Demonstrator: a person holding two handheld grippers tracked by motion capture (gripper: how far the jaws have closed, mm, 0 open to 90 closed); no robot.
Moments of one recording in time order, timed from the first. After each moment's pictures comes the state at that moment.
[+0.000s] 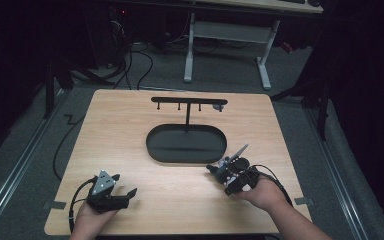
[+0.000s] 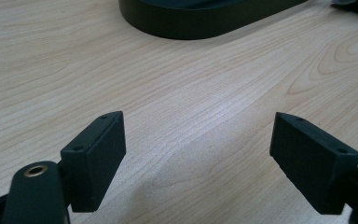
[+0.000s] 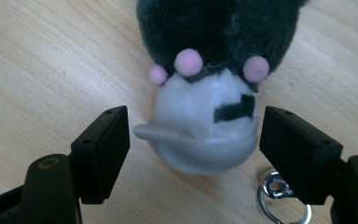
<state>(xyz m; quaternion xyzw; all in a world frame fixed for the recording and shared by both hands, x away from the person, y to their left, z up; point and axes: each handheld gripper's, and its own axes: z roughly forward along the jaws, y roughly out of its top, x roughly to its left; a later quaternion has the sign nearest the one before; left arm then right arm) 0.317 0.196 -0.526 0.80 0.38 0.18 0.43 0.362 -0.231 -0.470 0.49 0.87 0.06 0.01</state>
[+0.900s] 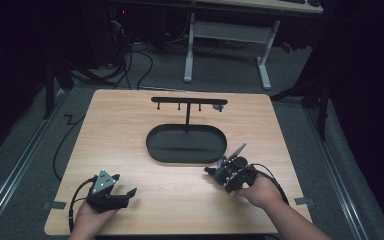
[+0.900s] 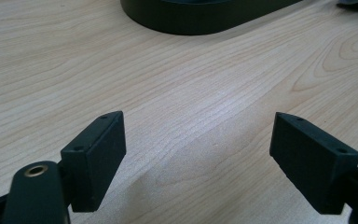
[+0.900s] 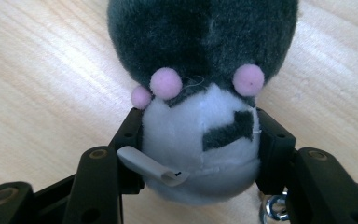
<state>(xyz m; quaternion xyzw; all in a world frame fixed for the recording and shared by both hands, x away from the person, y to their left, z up) 0.320 0.197 -0.528 0.80 0.39 0.17 0.43 0.372 -0.232 -0.481 0.50 0.87 0.06 0.00</state>
